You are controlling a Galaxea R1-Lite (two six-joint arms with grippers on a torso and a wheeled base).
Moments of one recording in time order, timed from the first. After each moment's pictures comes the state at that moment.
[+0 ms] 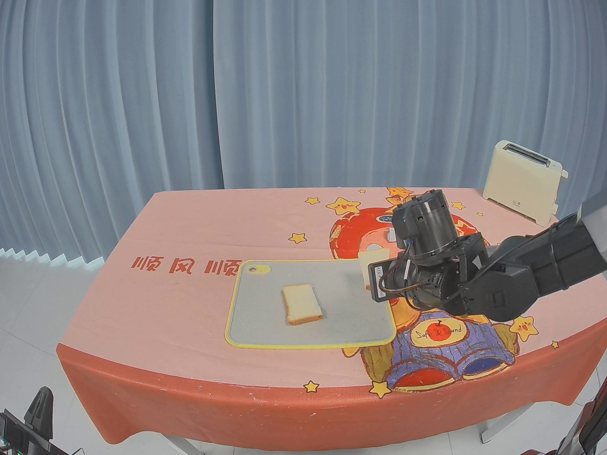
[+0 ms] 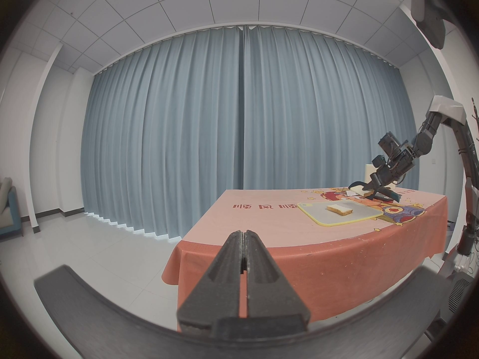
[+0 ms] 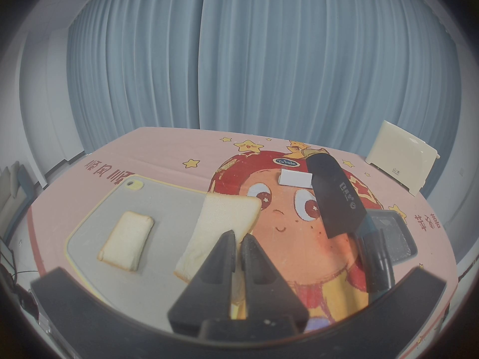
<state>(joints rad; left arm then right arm) 0.00 0.02 -0.02 0.02 0.03 0.00 0.69 1.98 -1.11 -0.19 -0.43 0.24</state>
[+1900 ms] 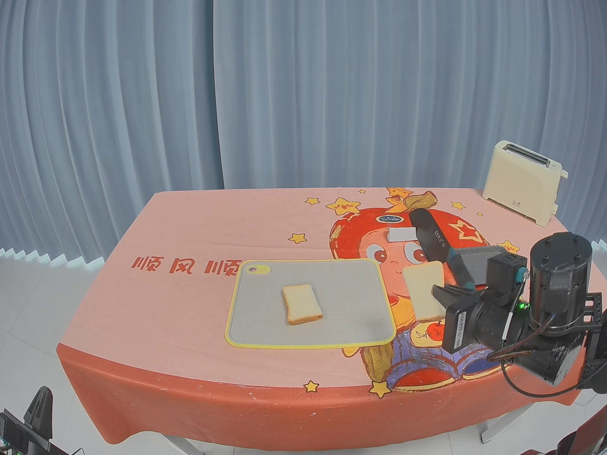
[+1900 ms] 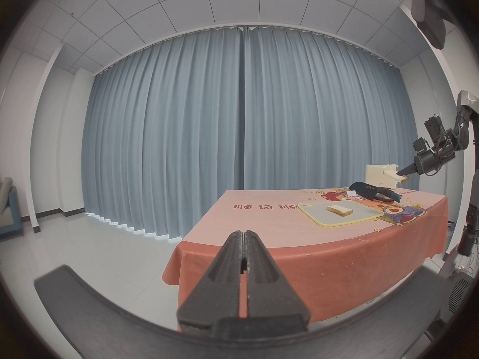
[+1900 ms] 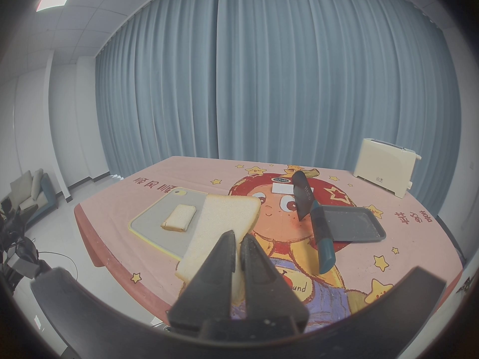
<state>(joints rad) 0.00 0.02 -0.02 0.01 0.03 0.00 0.83 1.50 -0.57 -0.47 -0.48 0.23</state>
